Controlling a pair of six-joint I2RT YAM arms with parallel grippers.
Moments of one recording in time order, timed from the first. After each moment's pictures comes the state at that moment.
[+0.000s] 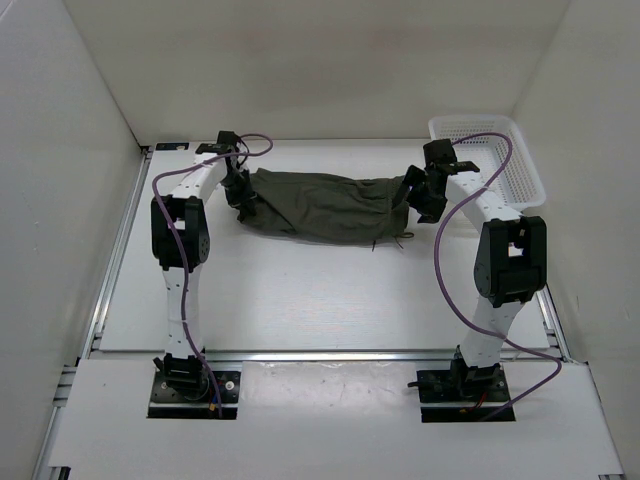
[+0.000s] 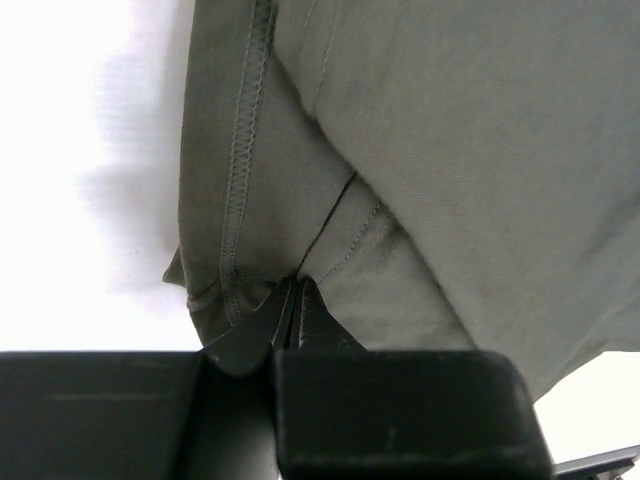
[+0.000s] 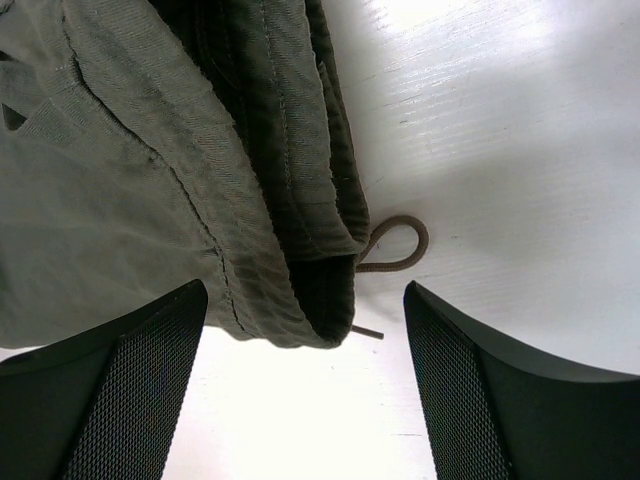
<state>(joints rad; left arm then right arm) -0.12 2.33 2.02 -0.97 0.17 -0.33 0.17 1.88 1.49 -0.69 -0.08 0.60</state>
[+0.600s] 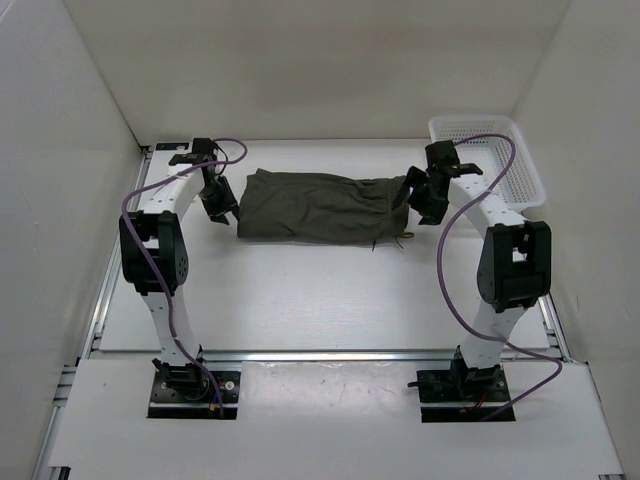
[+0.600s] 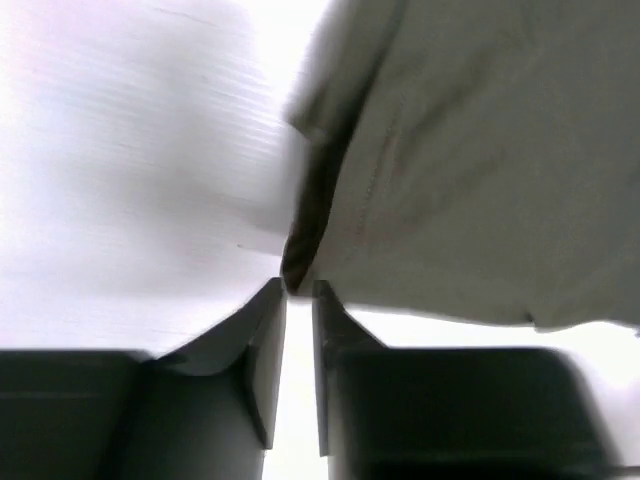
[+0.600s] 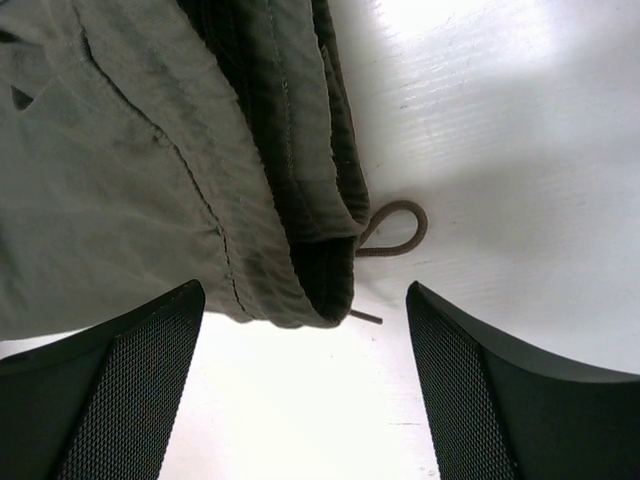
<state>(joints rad) -0.07 1.99 1.65 -0.90 0.08 -0.43 0.17 1.84 1.47 -0.69 -0.08 0.59</state>
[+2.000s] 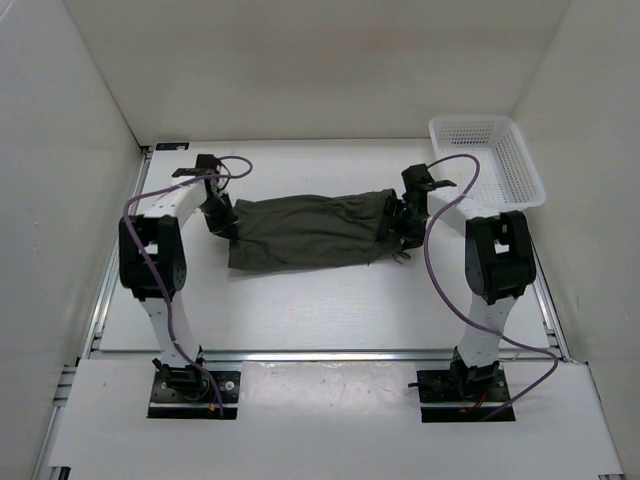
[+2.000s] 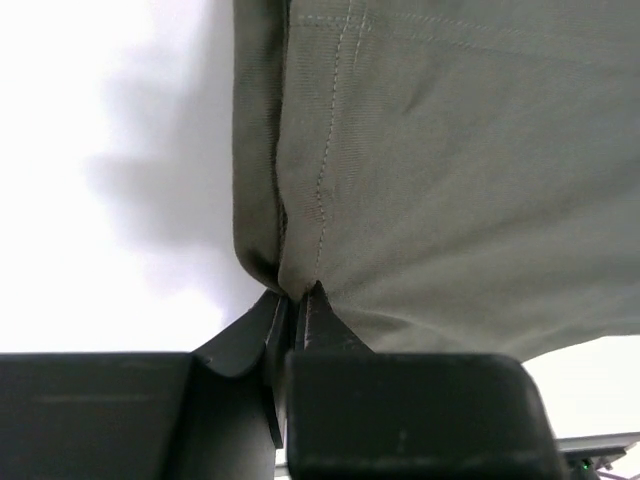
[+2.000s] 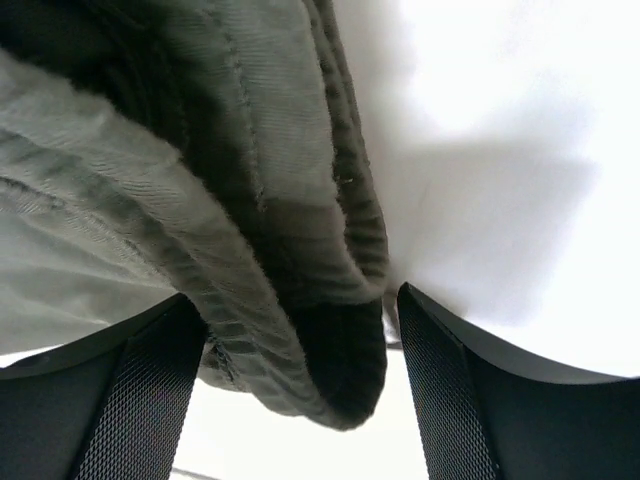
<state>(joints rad) -0.07 1.97 1.50 -0.86 0.12 -0.40 0.26 1.95 1.36 -0.66 -0.17 0.51</state>
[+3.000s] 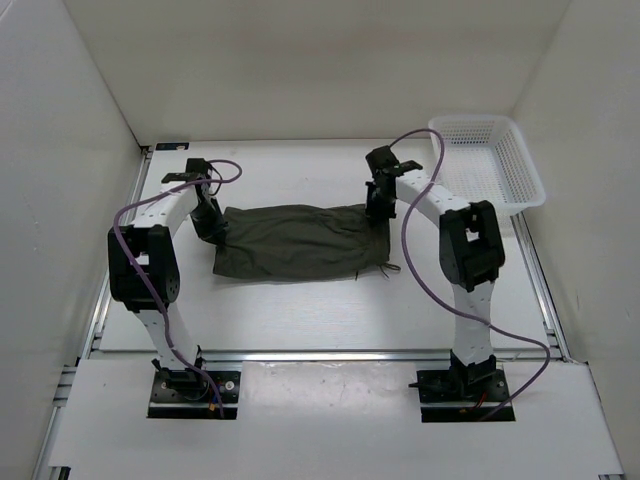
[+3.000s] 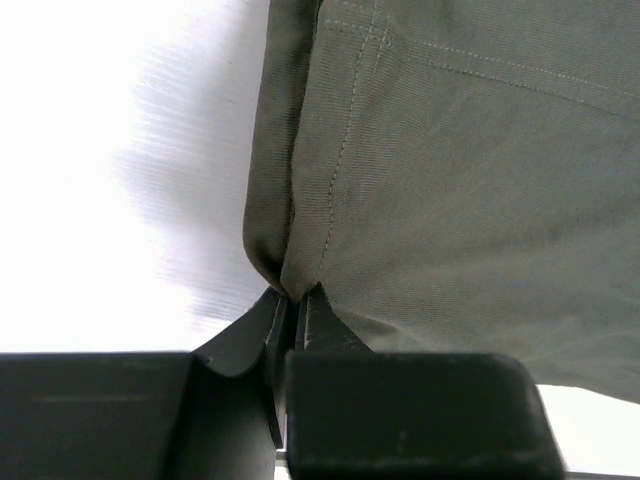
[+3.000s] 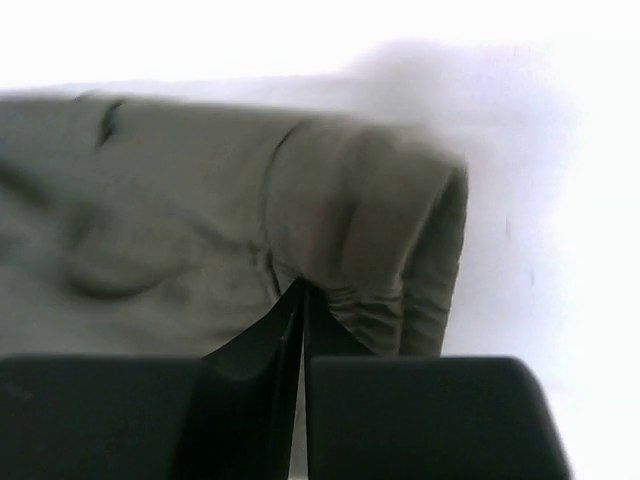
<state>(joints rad) -0.03 1.83 1.38 -0.89 0.01 -0.42 0.42 2.06 1.67 -0.77 0.00 0.45</state>
